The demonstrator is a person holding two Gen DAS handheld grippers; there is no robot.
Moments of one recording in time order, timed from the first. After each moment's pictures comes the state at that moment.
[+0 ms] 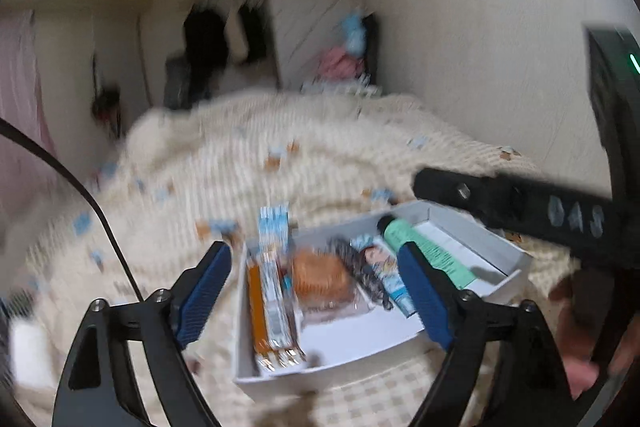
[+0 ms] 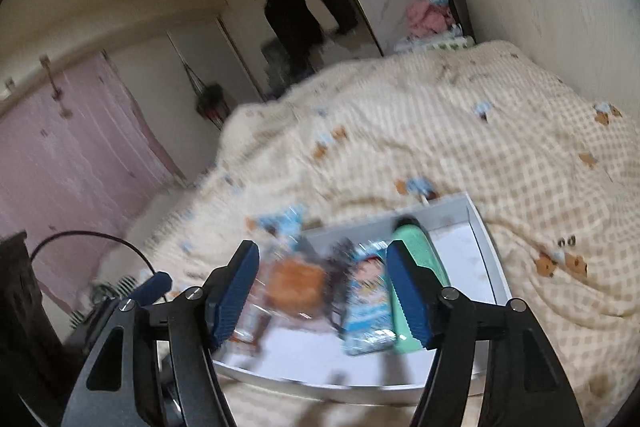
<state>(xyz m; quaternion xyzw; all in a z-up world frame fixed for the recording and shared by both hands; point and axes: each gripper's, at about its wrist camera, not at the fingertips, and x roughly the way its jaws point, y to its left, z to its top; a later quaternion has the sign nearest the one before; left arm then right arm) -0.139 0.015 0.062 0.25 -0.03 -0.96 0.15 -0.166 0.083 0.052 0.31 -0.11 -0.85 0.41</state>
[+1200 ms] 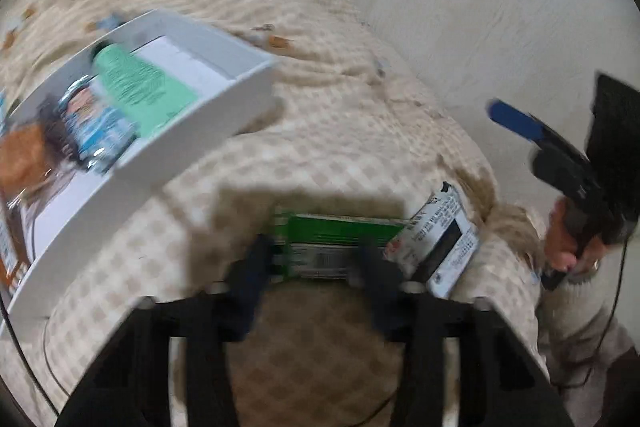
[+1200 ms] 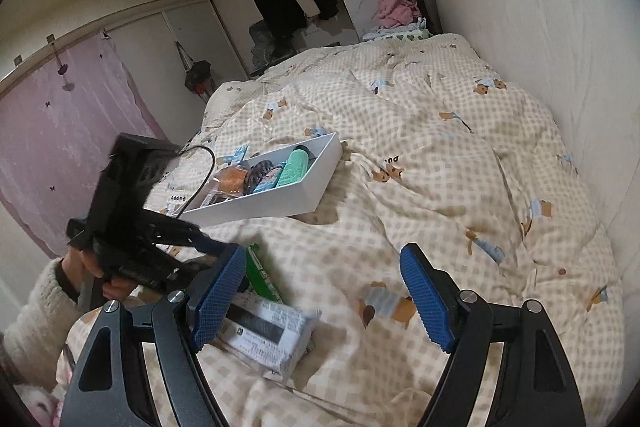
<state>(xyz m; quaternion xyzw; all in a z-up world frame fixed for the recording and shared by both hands) -0.189 0.100 -0.005 0.56 0.07 -0.80 -0.22 -0.103 0.290 0.046 0.36 -0.04 -0.85 0.38</state>
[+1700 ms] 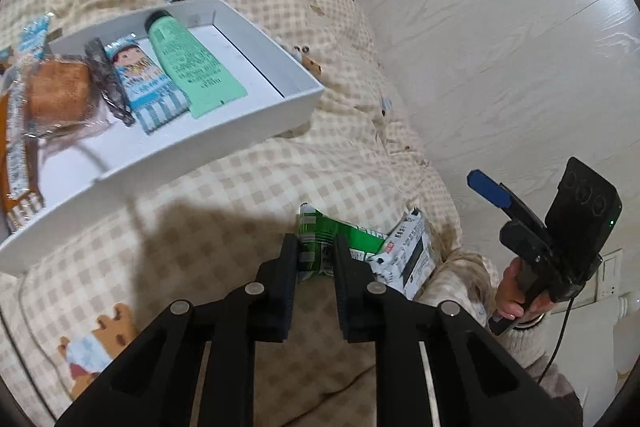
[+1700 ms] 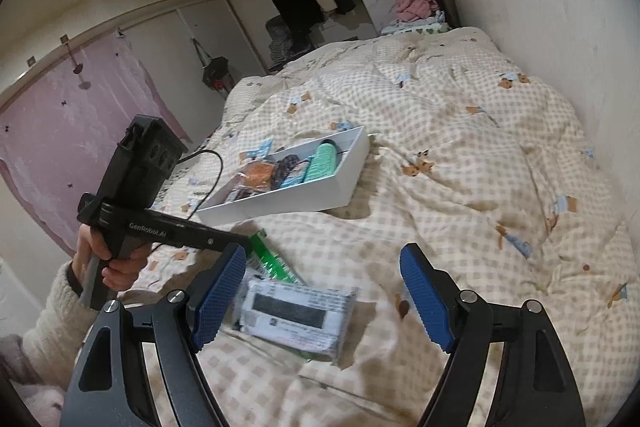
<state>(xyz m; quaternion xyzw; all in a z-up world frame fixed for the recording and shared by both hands) -0.176 0.052 0.013 0.55 0.20 -0.79 -0.20 -0.092 0.279 0.048 0.37 -0.06 -0.83 0.42</state>
